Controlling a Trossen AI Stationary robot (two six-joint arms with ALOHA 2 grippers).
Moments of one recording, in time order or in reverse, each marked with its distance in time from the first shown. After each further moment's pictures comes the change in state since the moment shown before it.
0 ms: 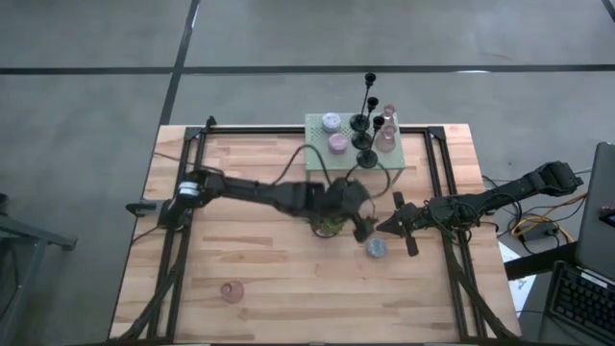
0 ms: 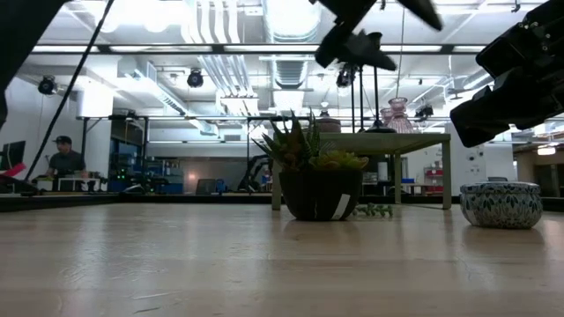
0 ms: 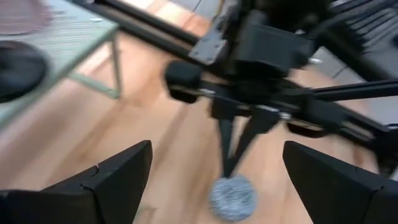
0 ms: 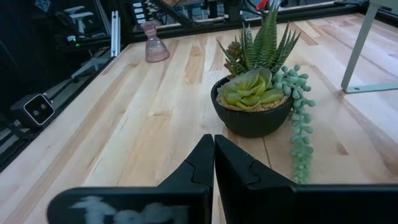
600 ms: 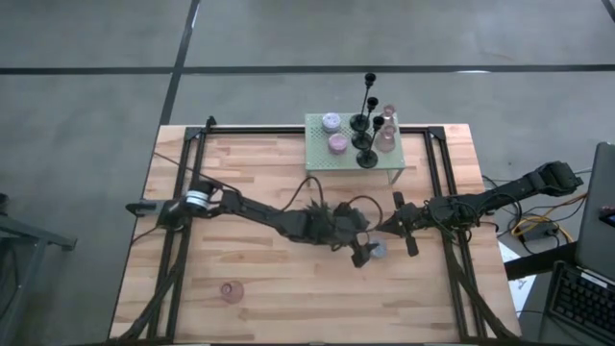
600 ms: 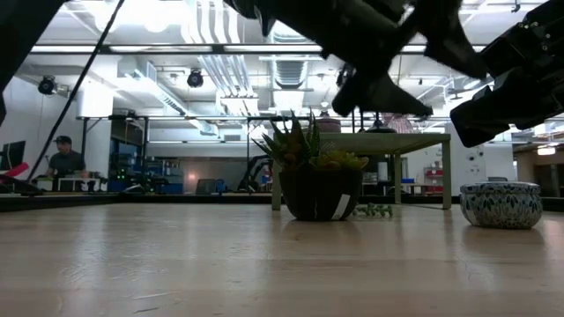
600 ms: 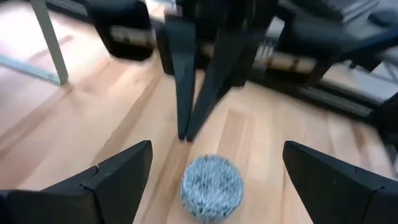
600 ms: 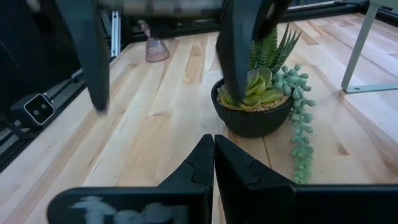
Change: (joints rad) left arm -0.094 0.068 -0.285 0.479 -0.041 0.060; right arm 0.000 0.000 0.000 -0.001 -0.001 0.000
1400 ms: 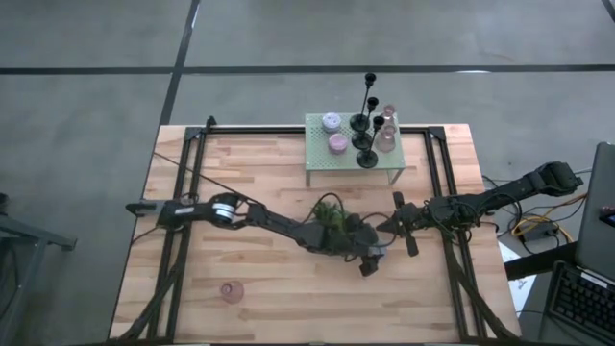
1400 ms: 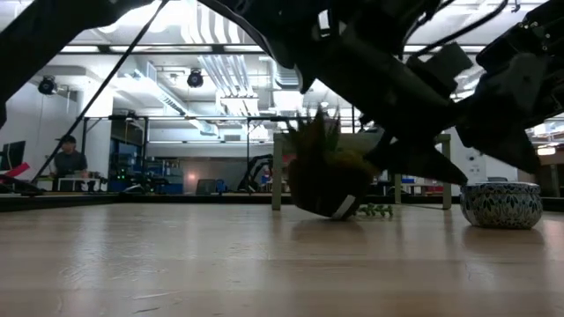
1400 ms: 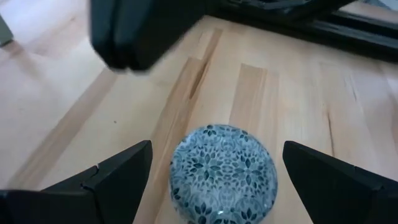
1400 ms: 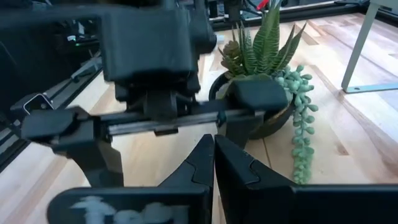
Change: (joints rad) left arm -0.017 0.281 0.213 -0.032 -0.011 0.058; right arm 0.000 0.000 0.000 0.000 0.001 0.000
